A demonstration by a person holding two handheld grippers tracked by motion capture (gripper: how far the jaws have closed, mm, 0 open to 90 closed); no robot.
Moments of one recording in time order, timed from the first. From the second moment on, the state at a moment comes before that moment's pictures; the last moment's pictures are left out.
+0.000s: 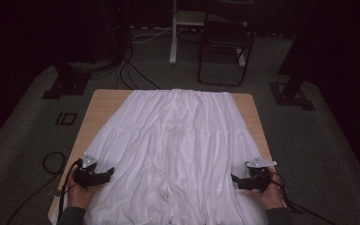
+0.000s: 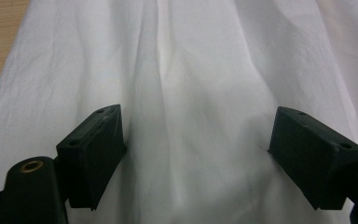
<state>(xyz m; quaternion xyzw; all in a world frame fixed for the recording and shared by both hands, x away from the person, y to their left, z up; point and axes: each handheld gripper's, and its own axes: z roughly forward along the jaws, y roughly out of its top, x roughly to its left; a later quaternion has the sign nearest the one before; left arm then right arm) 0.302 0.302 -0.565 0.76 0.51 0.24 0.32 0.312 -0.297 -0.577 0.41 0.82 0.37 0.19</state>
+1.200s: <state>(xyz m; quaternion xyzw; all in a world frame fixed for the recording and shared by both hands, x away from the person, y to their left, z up) 0.282 0.368 -0.559 0.68 0.61 0.26 0.31 0.312 -0.297 -0.577 0.41 0.81 0.37 0.19</state>
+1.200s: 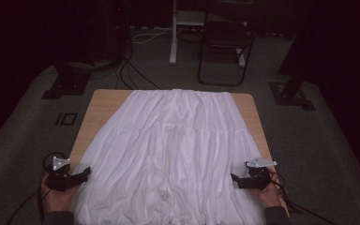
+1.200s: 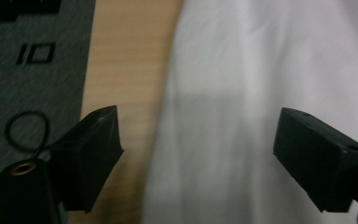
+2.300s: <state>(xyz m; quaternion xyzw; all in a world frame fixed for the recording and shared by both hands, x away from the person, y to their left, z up) 0.276 0.348 -0.555 0.73 0.57 0.24 0.29 0.291 -0.348 -0.573 0.52 0.76 0.32 0.21</state>
